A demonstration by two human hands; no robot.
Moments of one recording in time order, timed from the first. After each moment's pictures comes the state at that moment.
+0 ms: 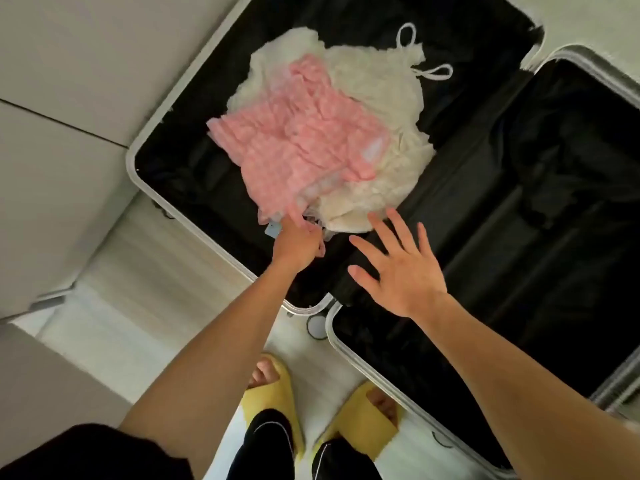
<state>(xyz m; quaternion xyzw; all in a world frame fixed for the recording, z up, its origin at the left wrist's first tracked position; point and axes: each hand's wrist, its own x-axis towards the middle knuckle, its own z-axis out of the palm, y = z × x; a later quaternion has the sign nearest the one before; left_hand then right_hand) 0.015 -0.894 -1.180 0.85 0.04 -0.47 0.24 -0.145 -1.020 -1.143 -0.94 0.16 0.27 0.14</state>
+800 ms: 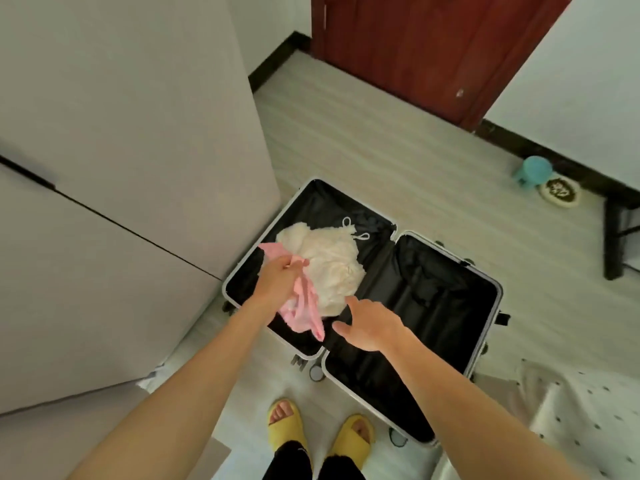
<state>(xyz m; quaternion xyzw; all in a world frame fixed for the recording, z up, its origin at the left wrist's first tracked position) 0.045 -0.895 -0.671 0.79 -0.06 -0.44 0.41 -0.115 -1.004 -0.703 -0.85 0.30 0.36 0.26</state>
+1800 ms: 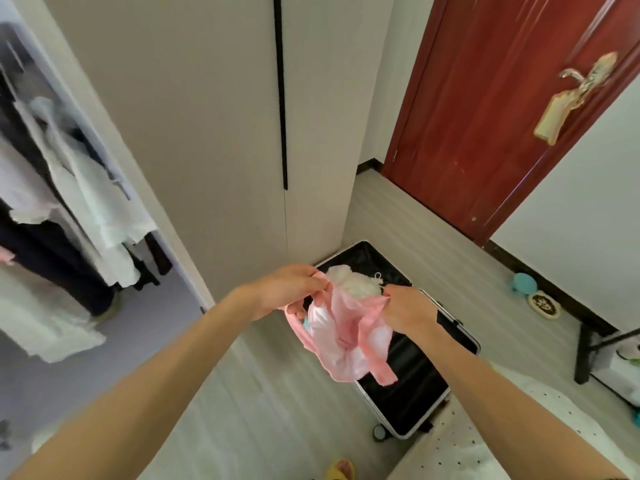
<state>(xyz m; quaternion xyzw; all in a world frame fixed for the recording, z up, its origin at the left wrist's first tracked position) -0.198 -0.576 -0.252 0.75 -0.20 -0.46 0.44 -0.297 -0.804 -0.351 -0.93 0.30 0.15 0.12</state>
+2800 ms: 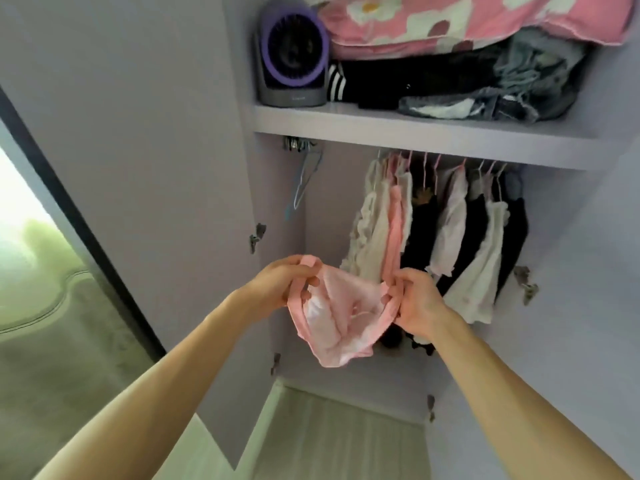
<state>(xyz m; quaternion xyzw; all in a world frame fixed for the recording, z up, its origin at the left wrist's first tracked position) -0.204 0.056 -0.180 0.68 0.18 -0.05 0.71 -0.084 -0.168 -0.217 -0.56 0.10 0.33 0.75</state>
